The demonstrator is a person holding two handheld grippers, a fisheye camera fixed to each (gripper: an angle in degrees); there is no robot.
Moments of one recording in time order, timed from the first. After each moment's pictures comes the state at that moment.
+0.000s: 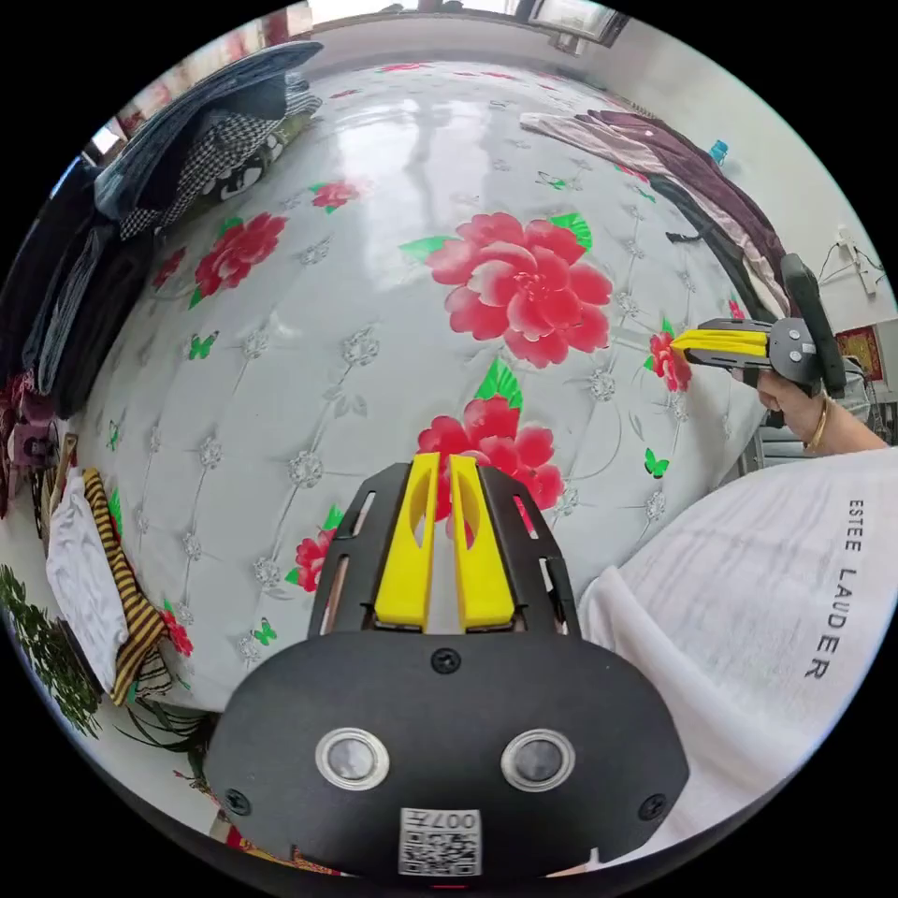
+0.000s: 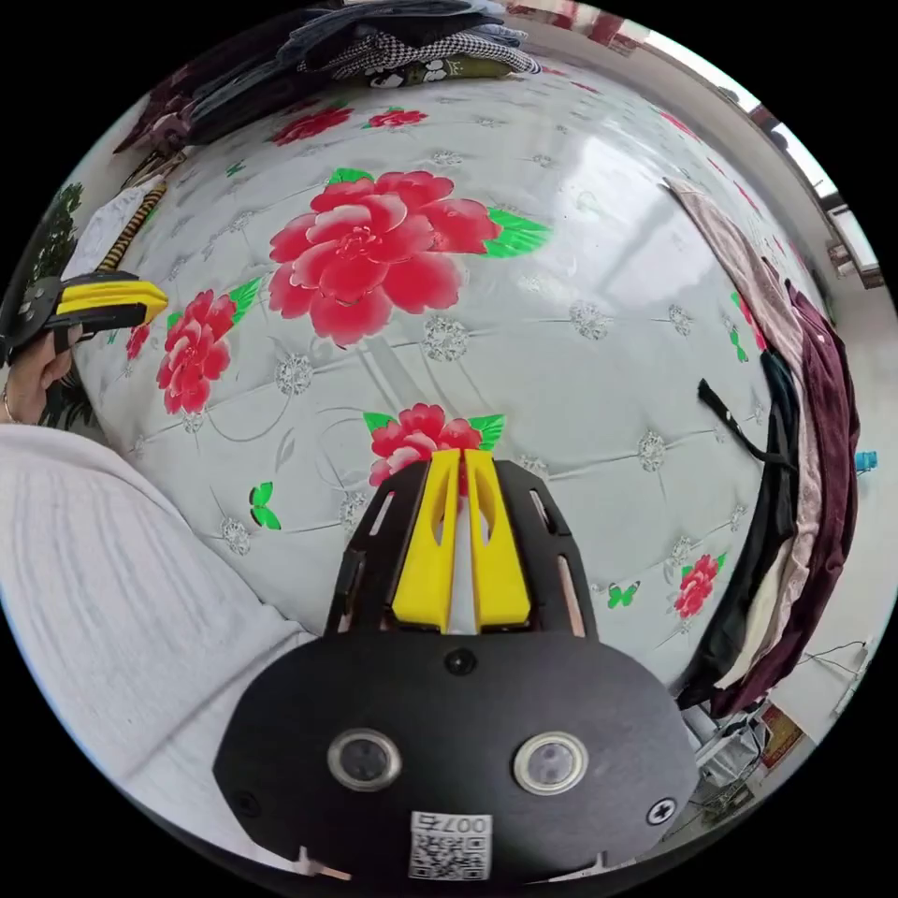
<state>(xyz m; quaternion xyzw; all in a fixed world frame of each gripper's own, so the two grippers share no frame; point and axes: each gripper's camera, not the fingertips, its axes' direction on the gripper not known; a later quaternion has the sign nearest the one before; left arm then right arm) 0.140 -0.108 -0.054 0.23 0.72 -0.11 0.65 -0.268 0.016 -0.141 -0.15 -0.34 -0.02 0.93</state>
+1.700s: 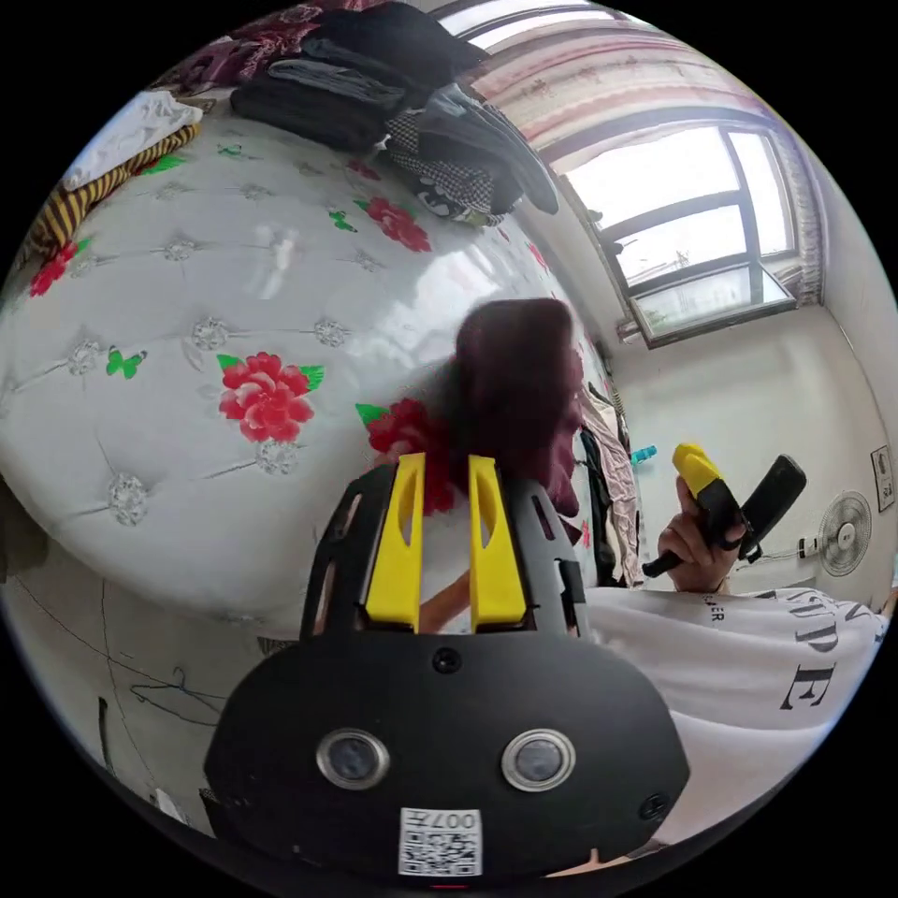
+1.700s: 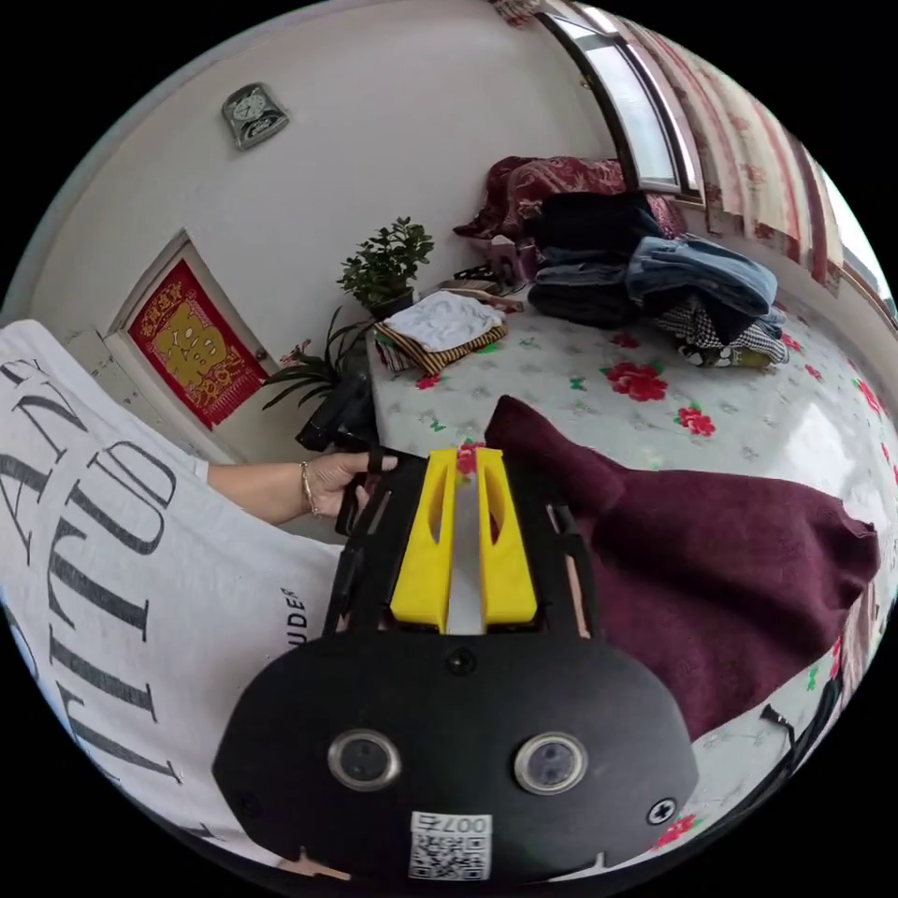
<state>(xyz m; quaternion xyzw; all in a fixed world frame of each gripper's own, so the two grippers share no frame) 0.148 0.095 0.074 0.16 0.83 -0.45 0.28 -0.226 0.033 -0.309 0.19 -0.58 -0.19 0.77</state>
